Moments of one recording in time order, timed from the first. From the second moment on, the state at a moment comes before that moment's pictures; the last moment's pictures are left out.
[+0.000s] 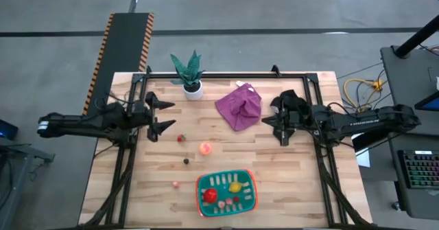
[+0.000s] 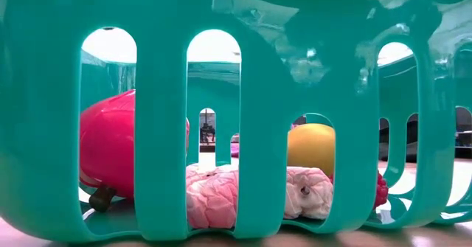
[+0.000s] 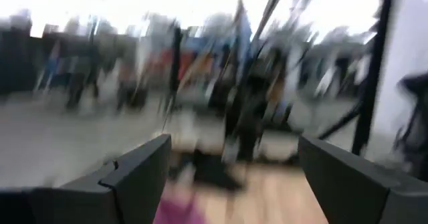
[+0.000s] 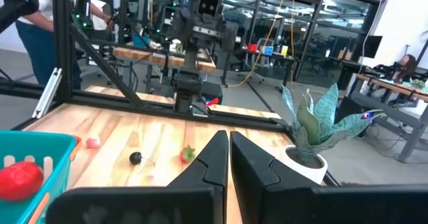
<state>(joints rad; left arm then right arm) 0.01 0.47 0.31 0.29 -0.13 -0.04 0.01 0.75 0.32 0.46 0.05 -0.19</state>
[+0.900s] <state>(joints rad) -0.02 0.80 0.39 -0.39 -0.21 -0.41 0.01 0.76 0.32 0.42 0.06 -0.22</state>
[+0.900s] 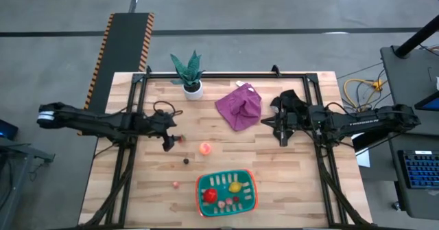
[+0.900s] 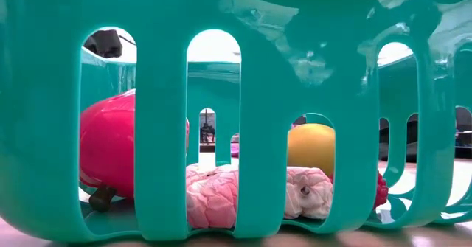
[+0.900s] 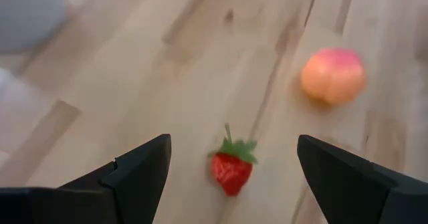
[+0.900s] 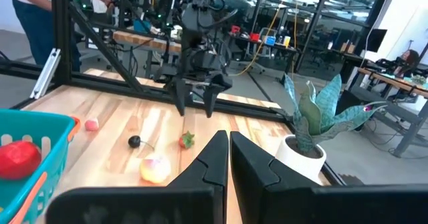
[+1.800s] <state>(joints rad) -0.02 1.23 0.40 -0.22 -0.20 -0.44 0.01 0.76 0.32 0.40 0.06 -0.22</state>
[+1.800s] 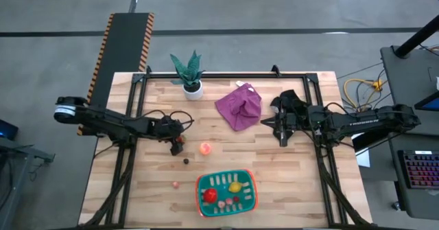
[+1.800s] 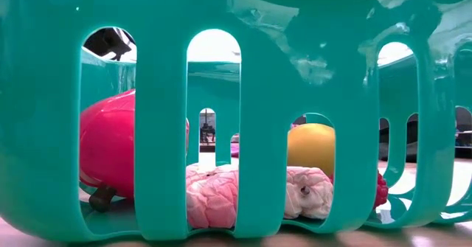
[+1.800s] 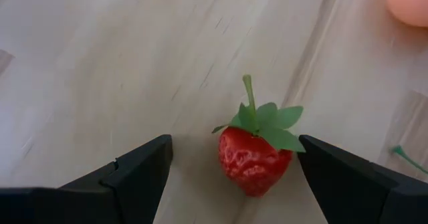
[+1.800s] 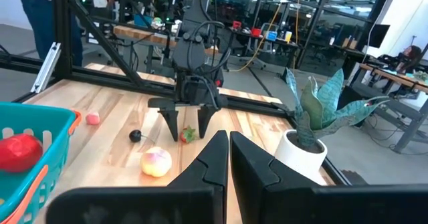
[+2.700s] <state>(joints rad) -0.03 1.20 0.43 -0.24 -0.05 -0.37 0.01 0.76 0.32 0.39 0.06 -0.24</state>
